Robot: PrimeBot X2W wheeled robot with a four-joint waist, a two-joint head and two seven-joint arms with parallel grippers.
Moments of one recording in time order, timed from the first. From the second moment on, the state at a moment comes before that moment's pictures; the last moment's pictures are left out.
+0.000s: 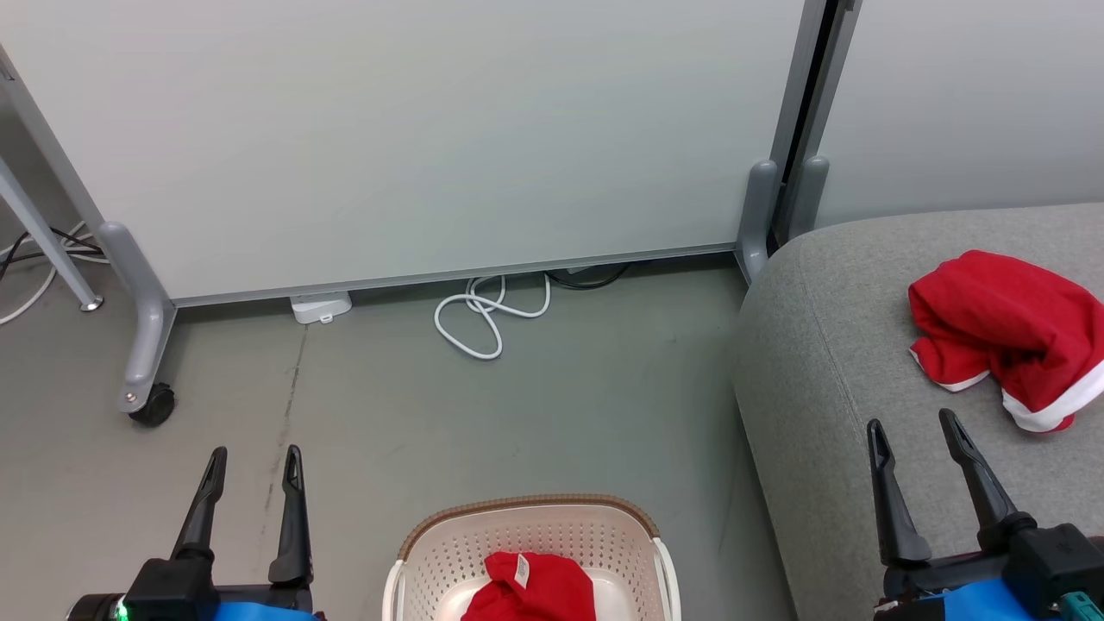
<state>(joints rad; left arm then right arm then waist) 0.08 0.19 -0.10 0.12 -0.19 0.01 -0.26 0.07 -0.06 -0.06 0.02 0.03 0.13 -0.26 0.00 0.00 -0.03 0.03</state>
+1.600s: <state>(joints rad) -0.51 0.26 -0.73 0.75 -0.12 -0.13 -0.26 -0.19 -0.07 0.08 -0.03 0.02 0.13 -0.26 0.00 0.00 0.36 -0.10</state>
